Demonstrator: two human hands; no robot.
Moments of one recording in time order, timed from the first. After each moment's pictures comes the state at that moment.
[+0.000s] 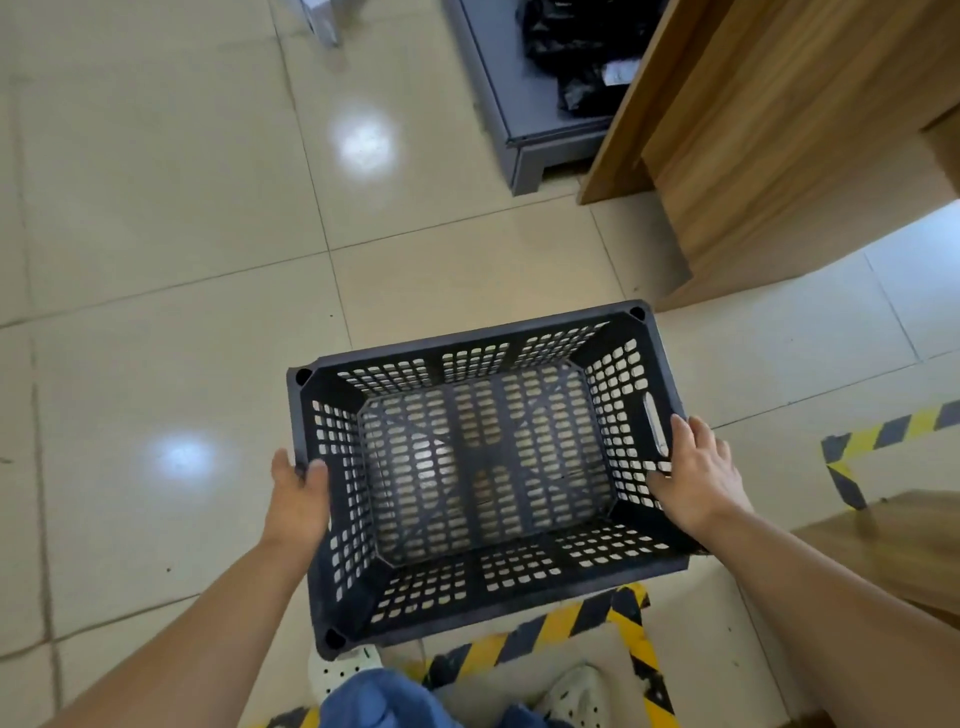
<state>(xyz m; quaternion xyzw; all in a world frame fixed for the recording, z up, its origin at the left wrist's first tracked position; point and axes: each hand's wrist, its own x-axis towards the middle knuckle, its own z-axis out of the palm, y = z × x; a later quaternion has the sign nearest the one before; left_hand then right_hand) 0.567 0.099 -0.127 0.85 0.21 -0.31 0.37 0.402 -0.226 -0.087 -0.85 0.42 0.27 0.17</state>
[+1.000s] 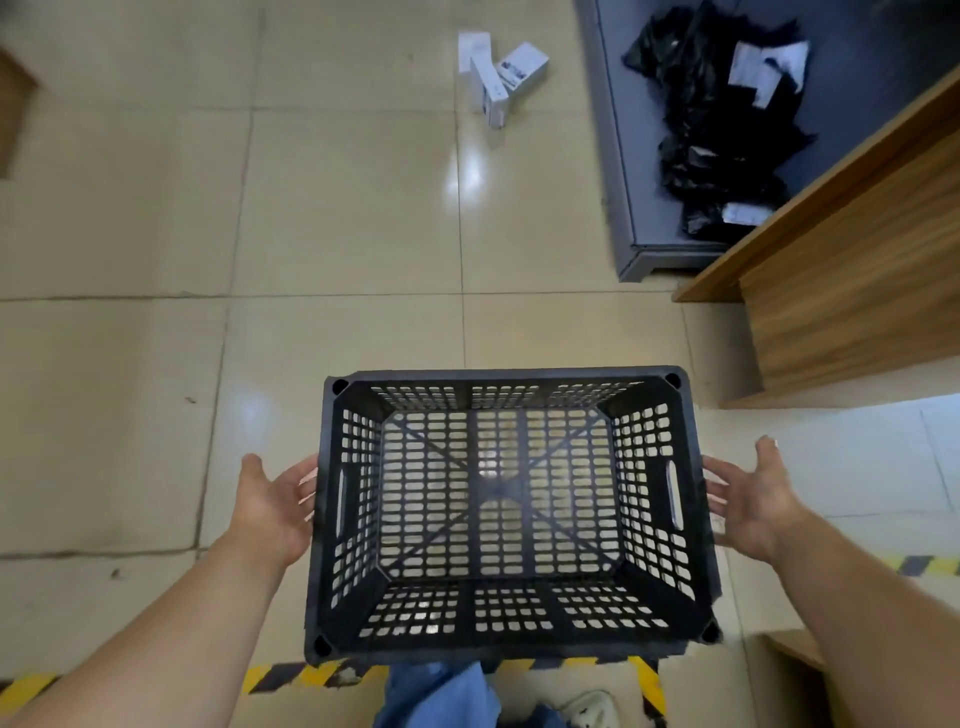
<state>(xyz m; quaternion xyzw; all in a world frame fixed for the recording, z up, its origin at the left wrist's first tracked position) 0.641 0.263 0.046 0.50 0.50 -0.29 0.64 0.526 -0.157 0.063 -0.45 0.63 0.16 0.61</state>
